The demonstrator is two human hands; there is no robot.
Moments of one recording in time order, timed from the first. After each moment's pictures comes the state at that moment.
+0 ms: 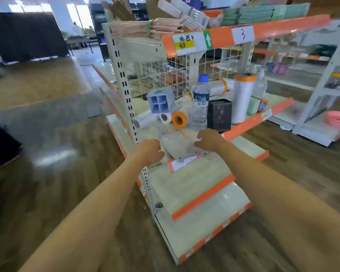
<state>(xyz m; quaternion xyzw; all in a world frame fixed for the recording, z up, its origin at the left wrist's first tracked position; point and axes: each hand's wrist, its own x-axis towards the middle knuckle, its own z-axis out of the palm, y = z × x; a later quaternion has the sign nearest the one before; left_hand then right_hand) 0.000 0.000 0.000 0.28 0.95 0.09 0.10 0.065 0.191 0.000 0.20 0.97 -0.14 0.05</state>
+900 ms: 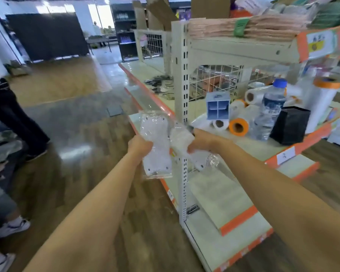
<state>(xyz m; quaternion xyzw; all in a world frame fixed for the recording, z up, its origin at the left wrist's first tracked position) -0.149 -0.168 -0.004 0.01 0.90 0.43 0.09 -0.071 0.016 0.020 0.16 0.90 -0.39 0.10</state>
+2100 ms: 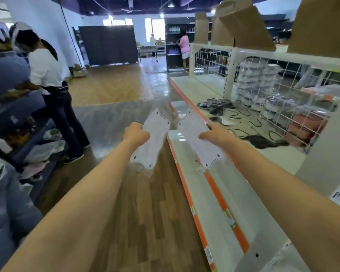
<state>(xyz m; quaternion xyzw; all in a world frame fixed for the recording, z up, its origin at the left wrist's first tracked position) -0.519 -0.289 0.049 -0.01 0.93 0.36 -0.03 -0.462 -0.054 0.058 0.08 0.91 -0.42 -0.01</state>
